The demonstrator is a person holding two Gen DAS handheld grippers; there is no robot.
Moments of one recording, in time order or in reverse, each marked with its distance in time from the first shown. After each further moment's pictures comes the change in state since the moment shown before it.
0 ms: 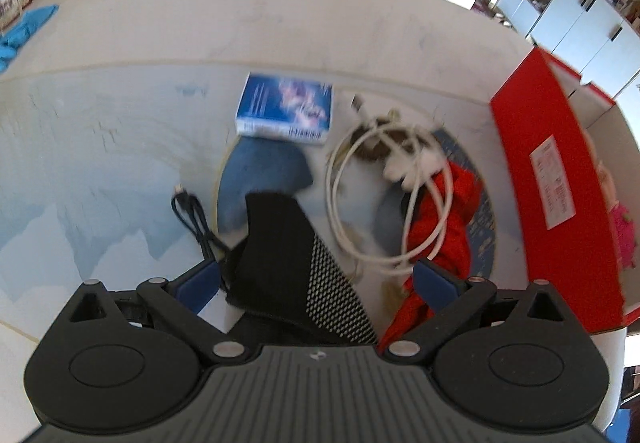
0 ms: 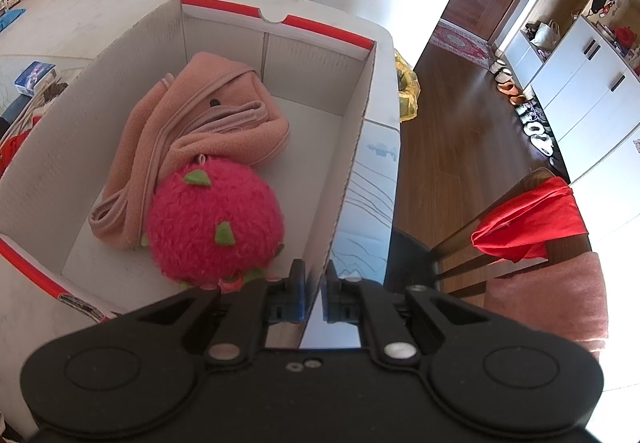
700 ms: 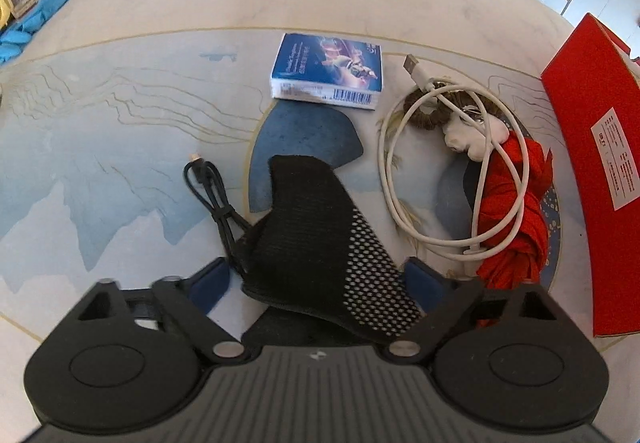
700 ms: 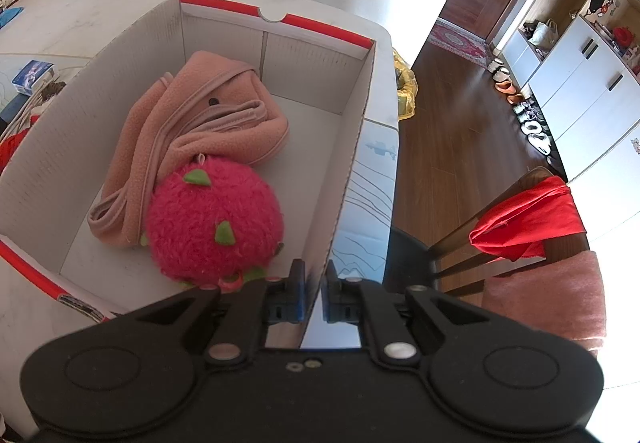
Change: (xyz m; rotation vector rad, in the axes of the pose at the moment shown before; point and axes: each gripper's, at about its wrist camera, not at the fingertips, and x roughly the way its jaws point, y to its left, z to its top) left arm 0.029 0.012 -0.016 0.001 0.013 0.098; right arm -0.001 0.000 0.000 0.002 0.002 -0.004
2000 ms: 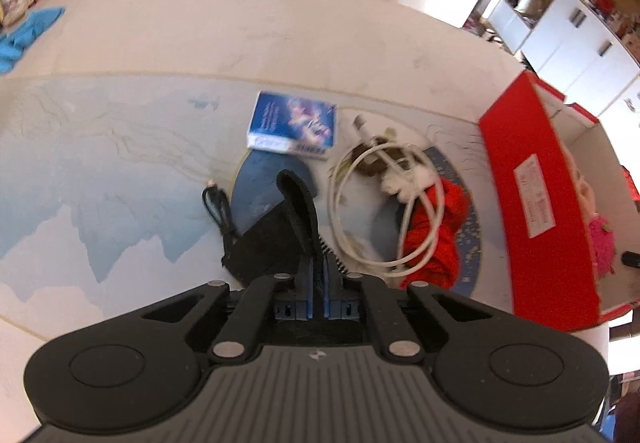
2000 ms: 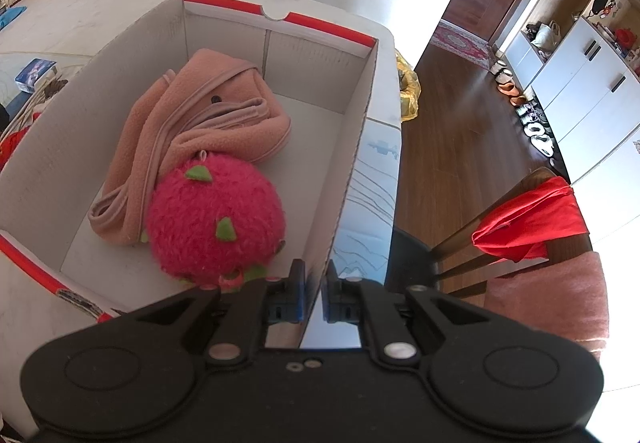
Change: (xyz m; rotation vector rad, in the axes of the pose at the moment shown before) left arm -0.065 0.003 0.017 -0.008 -0.064 -0.145; right arm 0.003 0.002 0.001 -0.009 -0.002 0.003
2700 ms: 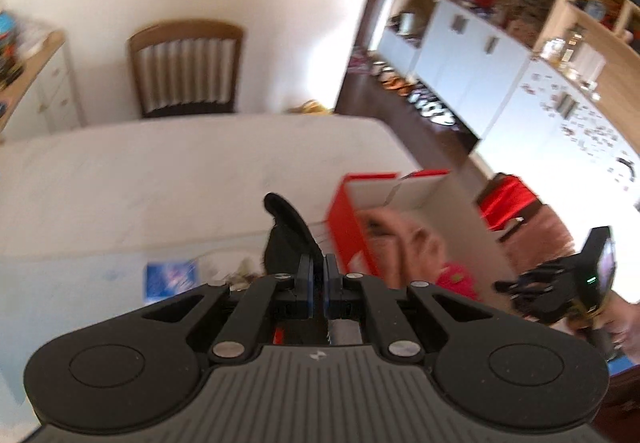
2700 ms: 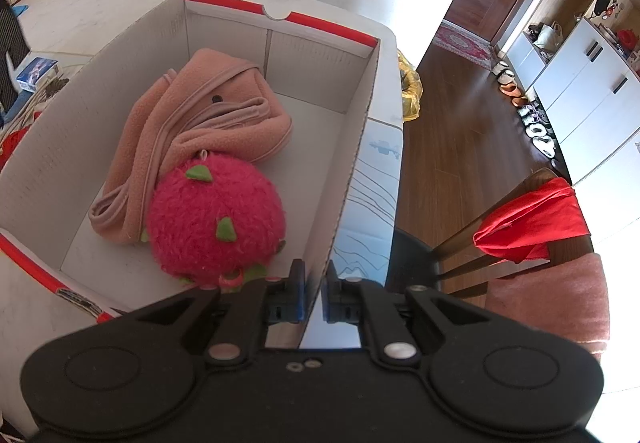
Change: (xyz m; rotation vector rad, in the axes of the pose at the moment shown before) left arm -0.114 -0.119 0.074 0.284 -0.176 -0.217; right arm 0.001 0.001 0.000 -0.003 0.001 0.004
